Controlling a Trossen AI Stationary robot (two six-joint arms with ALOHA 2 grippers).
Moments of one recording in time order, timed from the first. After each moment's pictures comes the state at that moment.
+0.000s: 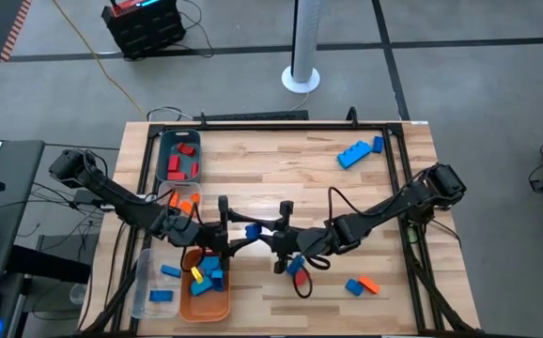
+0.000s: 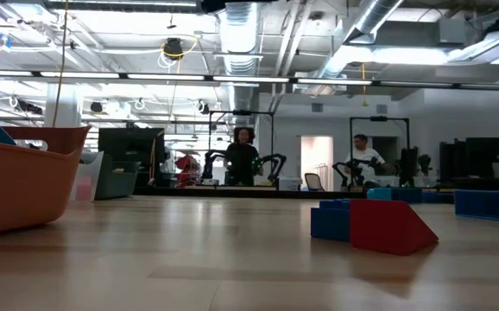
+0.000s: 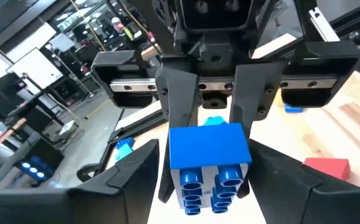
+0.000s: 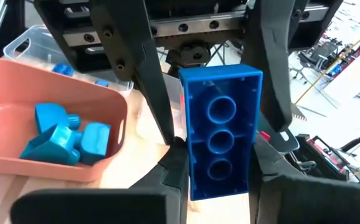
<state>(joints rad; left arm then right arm) -0.49 1.29 0.81 0.35 -0.64 0.43 0.40 1.75 1.22 0.24 0.62 -0.27</state>
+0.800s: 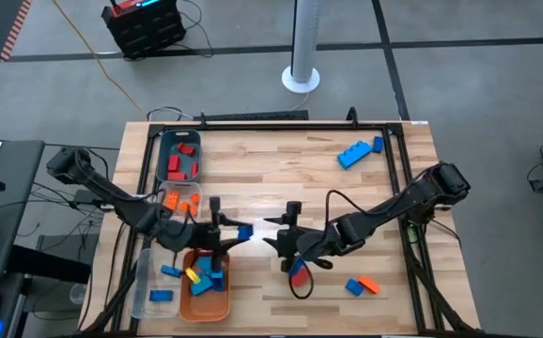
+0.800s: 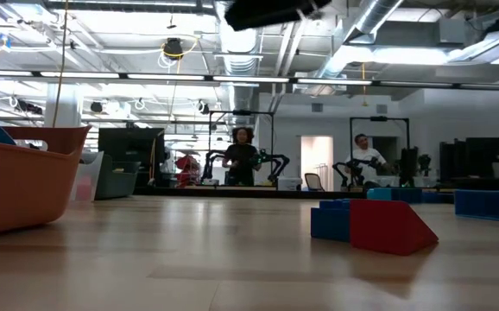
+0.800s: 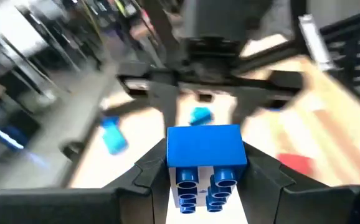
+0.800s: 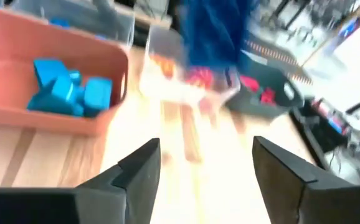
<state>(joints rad) -0.55 1.23 0.92 0.04 -0.69 0.20 0.40 1.71 1.23 -0.02 0.65 -0.10</state>
